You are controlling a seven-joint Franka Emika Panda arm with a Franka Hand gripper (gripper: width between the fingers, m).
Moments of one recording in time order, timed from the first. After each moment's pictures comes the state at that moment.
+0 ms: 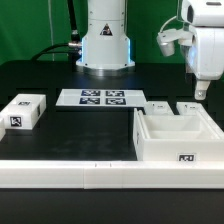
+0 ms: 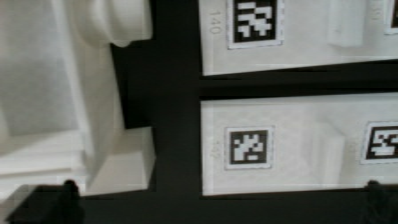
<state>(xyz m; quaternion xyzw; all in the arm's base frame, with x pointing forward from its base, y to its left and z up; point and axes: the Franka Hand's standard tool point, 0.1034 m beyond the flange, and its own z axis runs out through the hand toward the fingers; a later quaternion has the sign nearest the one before) 0.452 0.157 0.066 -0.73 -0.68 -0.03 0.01</state>
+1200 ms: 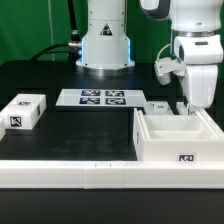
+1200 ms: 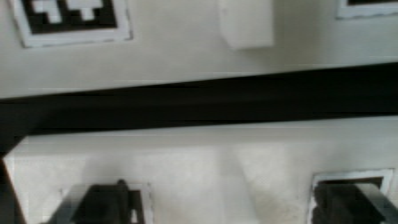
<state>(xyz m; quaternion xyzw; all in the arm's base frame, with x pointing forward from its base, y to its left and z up) 0.416 0.159 0.010 -0.74 -0.68 -0.01 0.04</state>
